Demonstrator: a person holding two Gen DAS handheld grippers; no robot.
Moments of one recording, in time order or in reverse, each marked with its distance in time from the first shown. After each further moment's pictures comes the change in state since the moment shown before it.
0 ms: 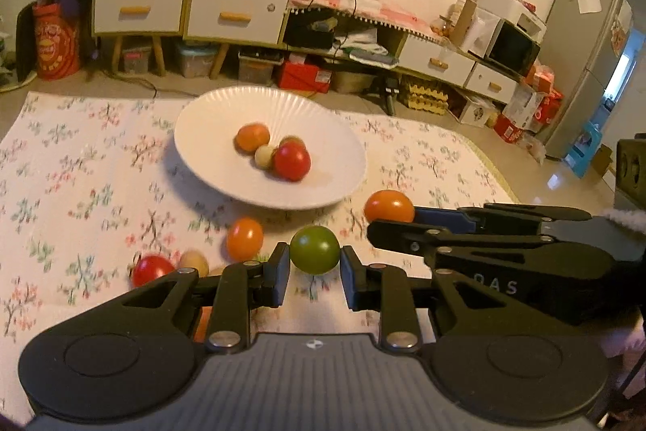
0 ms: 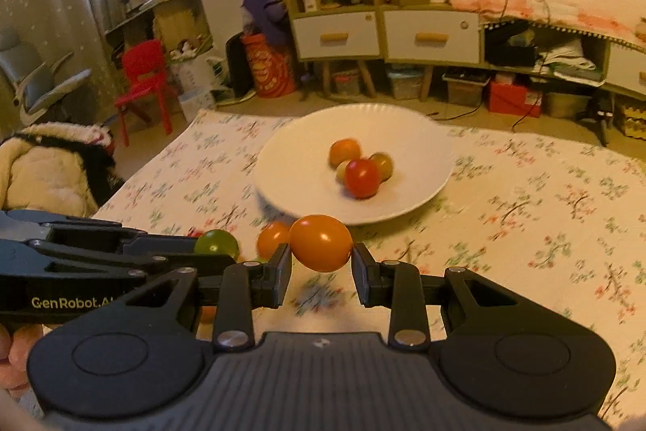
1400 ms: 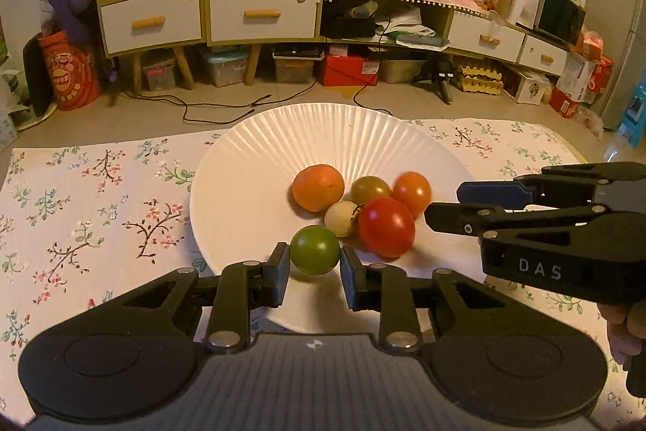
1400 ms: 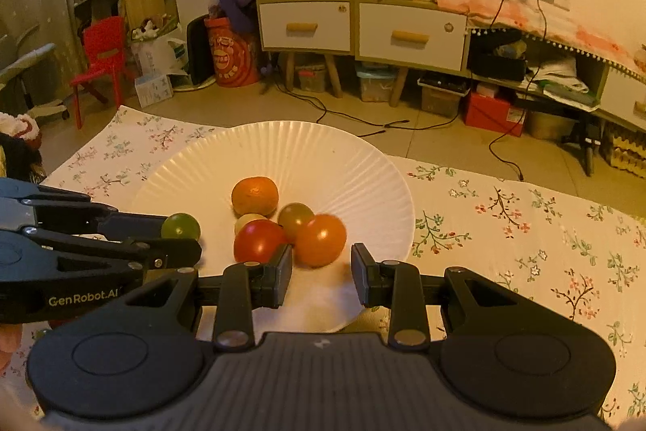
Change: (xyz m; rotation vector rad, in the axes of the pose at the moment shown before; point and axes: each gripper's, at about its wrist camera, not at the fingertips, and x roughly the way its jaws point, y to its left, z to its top) left arm 0.080 0.028 0.043 0.105 0.040 0.162; right arm 0.073 -0.036 0.040 -0.086 0.041 -0.104
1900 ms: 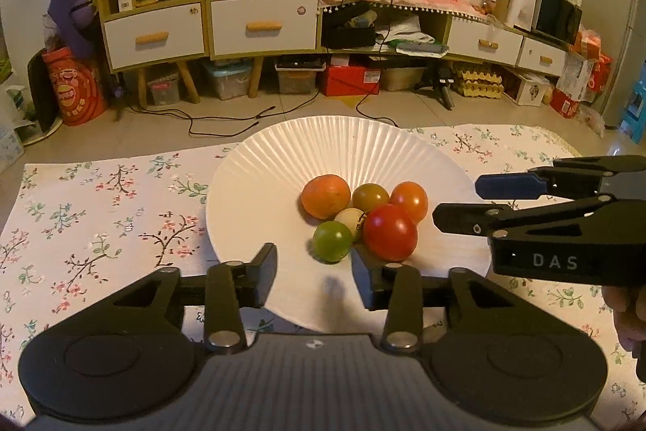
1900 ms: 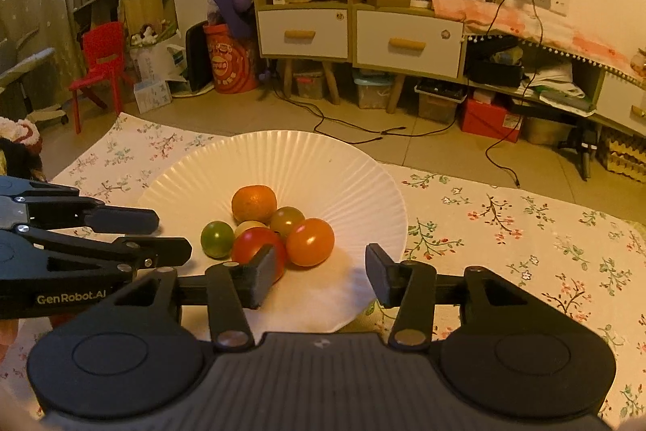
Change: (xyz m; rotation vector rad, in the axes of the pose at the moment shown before) left arm -0.011 0.002 0.003 0.023 -0.033 0.016; right arm -0.008 -0.004 0.003 0.005 -0.020 -0.003
